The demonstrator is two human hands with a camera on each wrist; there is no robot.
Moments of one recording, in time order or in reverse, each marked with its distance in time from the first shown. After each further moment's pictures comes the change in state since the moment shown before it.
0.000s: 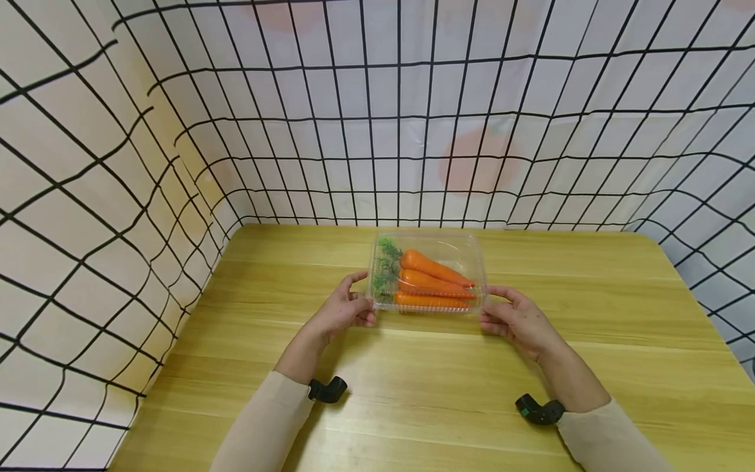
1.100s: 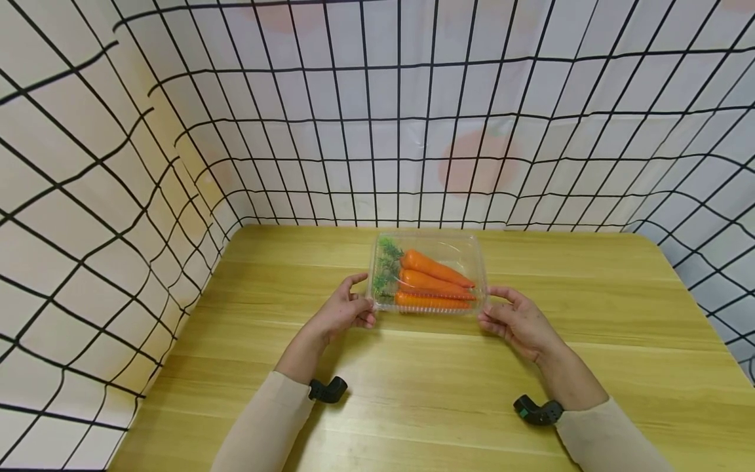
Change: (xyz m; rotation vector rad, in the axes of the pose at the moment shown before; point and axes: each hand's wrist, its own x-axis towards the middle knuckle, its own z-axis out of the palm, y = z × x) left_hand 0.002 -0.001 -0.001 0.000 -0.014 -0.011; right_hand 0.002 0.007 -0.002 0.269 -0.093 -0.082
